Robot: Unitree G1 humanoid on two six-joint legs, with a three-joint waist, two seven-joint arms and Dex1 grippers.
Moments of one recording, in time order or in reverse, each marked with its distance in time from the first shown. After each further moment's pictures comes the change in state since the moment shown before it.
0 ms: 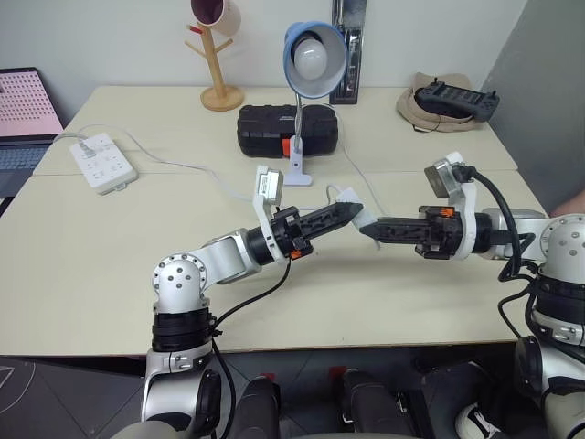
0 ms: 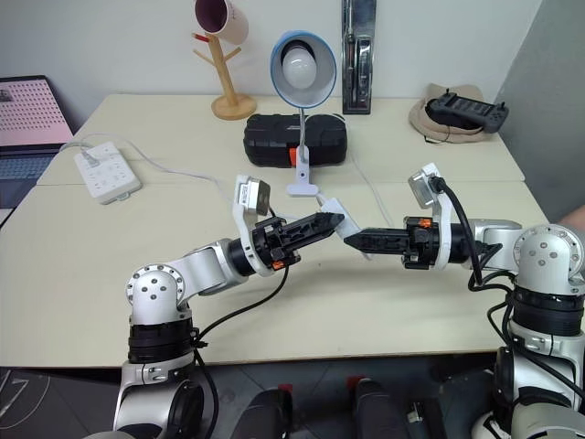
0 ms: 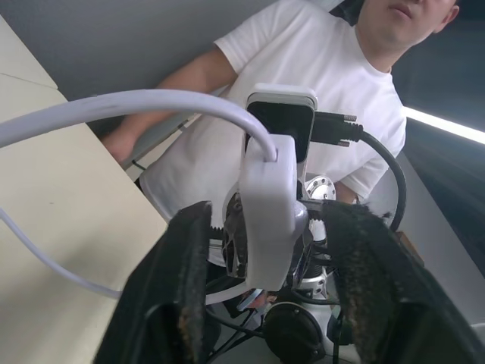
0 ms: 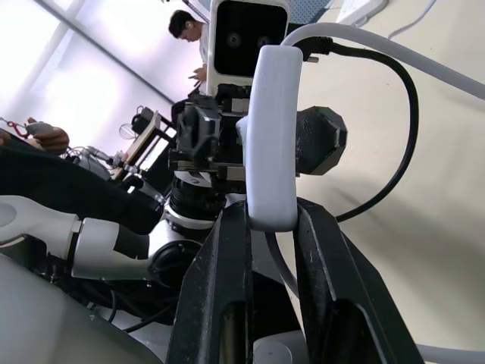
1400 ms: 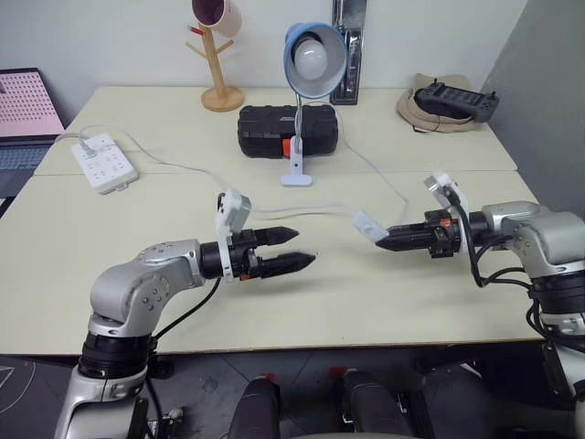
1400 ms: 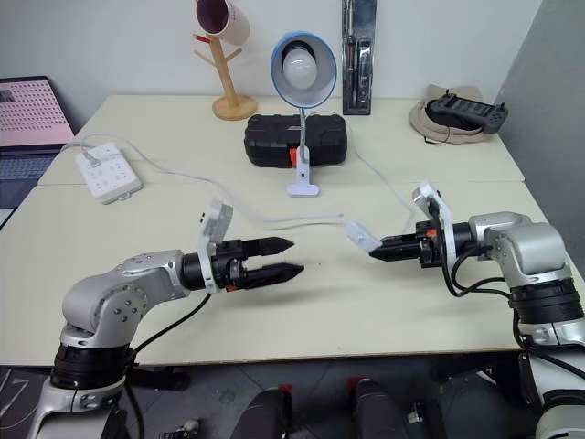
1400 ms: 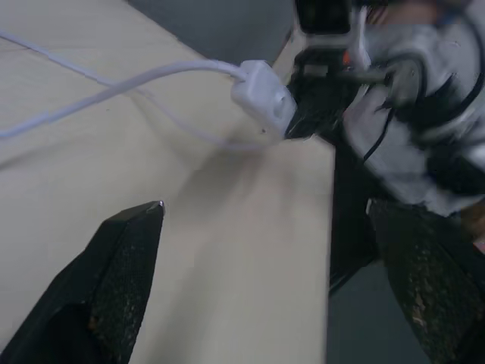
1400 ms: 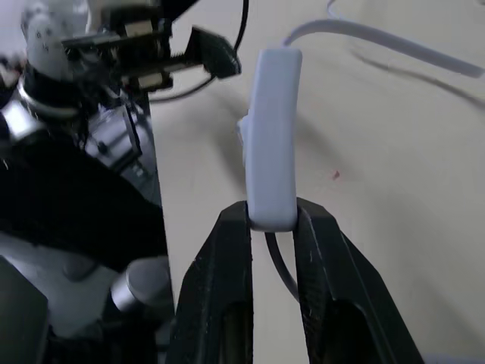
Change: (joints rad) left arm 0.102 0.293 -0.052 -0.133 0.399 -0.104 -0.398; right arm 0.004 -0.114 0.250 0.170 -0.507 -0.404 0.451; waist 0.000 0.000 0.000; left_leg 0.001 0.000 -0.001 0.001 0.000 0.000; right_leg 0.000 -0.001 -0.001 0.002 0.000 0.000
